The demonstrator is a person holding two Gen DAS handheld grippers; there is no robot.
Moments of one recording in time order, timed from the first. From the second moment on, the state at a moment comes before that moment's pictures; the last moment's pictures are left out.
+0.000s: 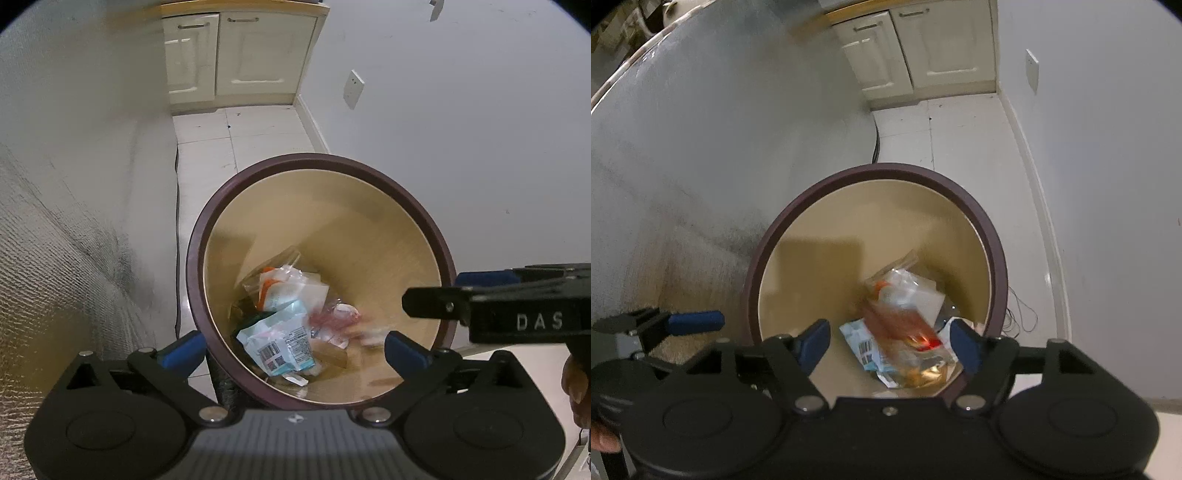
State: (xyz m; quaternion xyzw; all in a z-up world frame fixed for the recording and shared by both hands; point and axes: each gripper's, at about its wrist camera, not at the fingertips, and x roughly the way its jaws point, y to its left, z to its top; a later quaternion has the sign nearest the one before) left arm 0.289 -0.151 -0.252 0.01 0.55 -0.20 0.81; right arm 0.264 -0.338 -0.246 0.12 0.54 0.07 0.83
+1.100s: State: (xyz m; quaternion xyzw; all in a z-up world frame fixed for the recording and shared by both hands) left arm 0.248 -0.125 -0.196 0.03 0.52 -0.16 0.84; right arm 0.206 -0.355 -0.187 0.10 0.49 0.03 0.87
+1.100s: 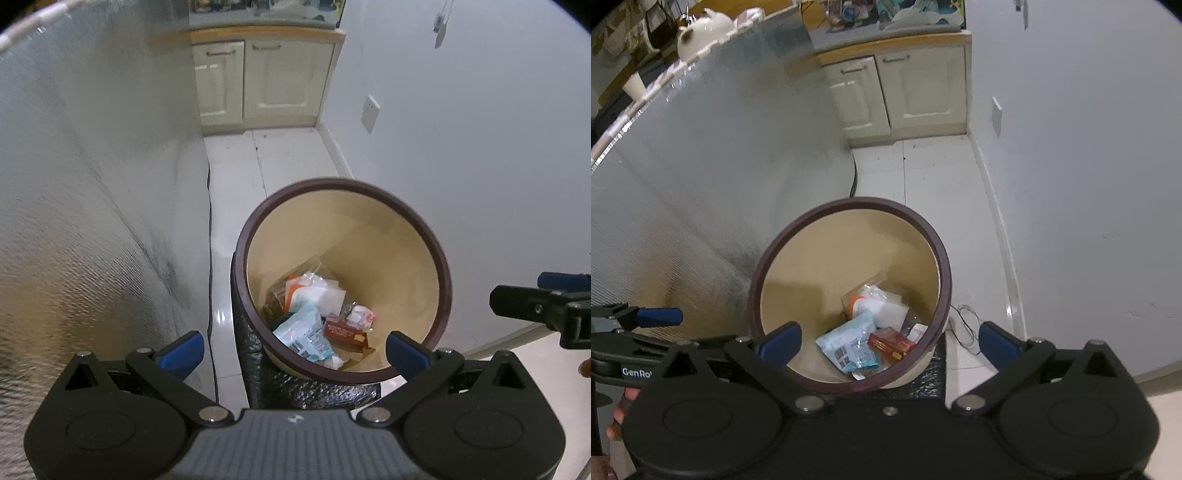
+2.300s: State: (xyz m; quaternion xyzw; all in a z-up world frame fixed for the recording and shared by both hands) left arm 0.114 -0.053 -0.033 0.01 0.38 -0.14 0.92; right arm 0.055 -0.315 -0.043 0.08 0.35 0.02 0.93
